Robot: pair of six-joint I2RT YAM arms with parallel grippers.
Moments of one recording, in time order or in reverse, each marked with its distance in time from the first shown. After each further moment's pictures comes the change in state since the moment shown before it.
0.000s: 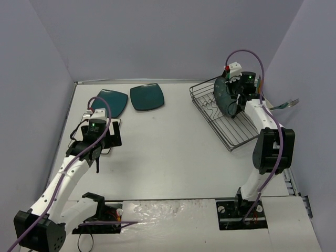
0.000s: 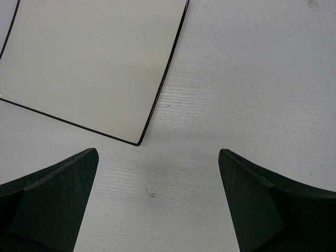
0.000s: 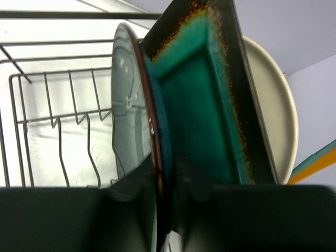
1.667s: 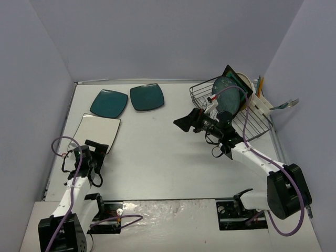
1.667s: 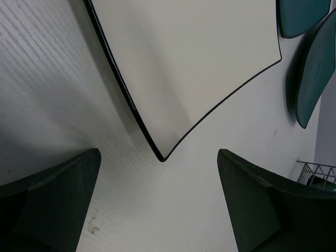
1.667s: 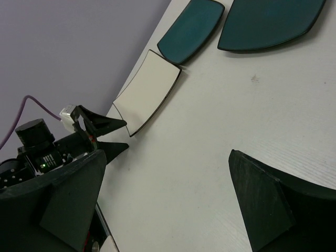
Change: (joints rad) left arm 0.429 -0.109 -0.579 0.512 0.286 -0.769; right arm 0.426 -0.484 -0.725 0.599 -0.415 1.096
